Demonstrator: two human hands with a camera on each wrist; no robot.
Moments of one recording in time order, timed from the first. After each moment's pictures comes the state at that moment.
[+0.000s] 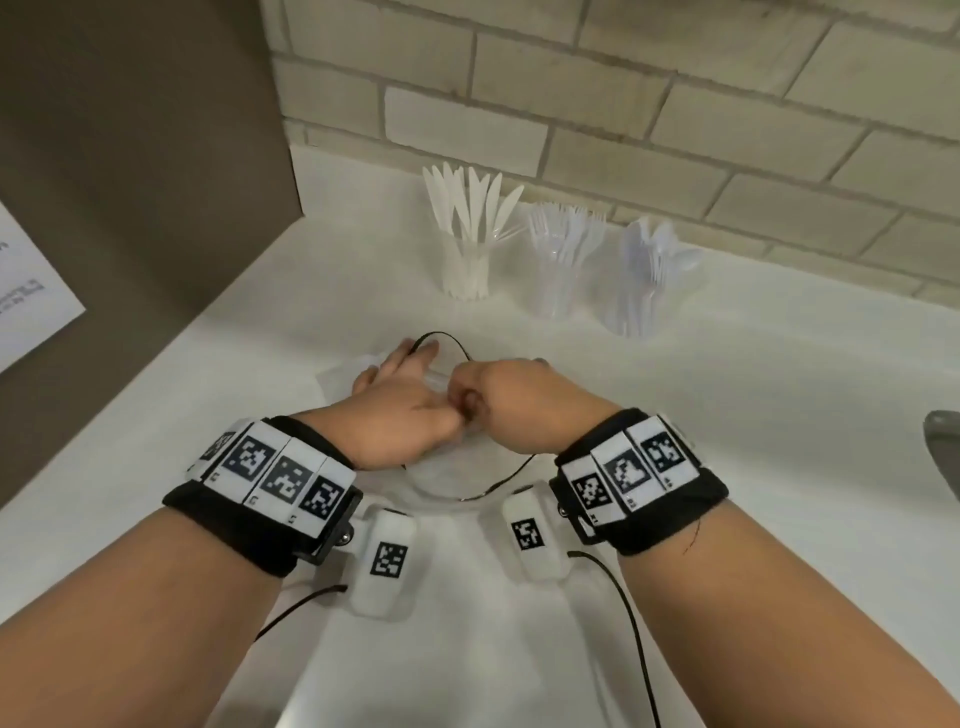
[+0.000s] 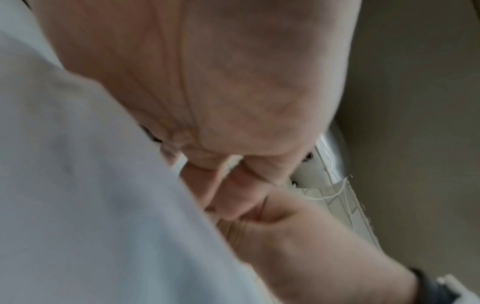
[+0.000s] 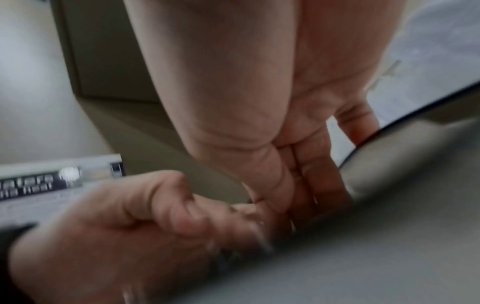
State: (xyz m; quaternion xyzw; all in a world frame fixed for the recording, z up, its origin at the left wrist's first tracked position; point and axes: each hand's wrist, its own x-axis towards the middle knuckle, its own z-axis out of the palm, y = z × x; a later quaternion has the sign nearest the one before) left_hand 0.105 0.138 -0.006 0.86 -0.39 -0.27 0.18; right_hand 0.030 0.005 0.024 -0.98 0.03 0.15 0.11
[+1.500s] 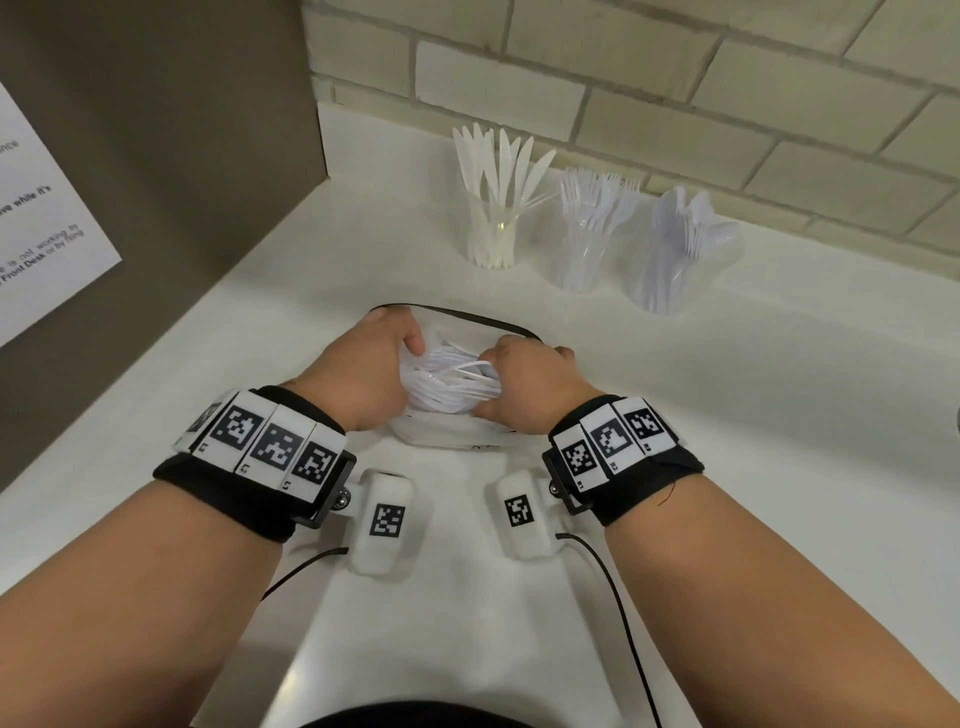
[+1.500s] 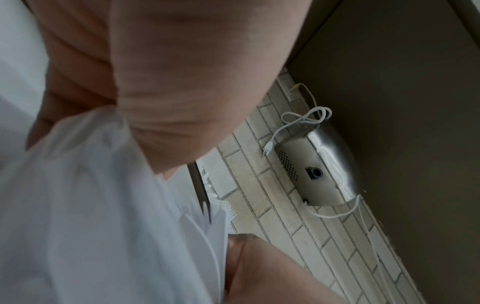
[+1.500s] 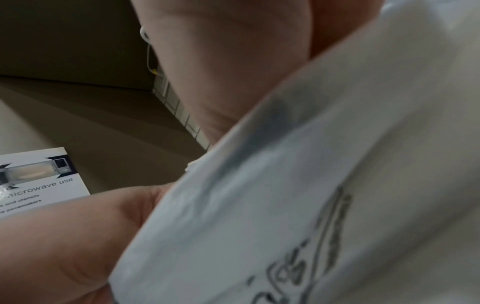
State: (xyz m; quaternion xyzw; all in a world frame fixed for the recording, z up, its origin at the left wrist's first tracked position) left_hand 0.123 0.172 -0.025 0.90 -0.32 -0.16 0.26; right_hand 0.039 0.007 -0.020 -0.98 0.11 0.13 0.06
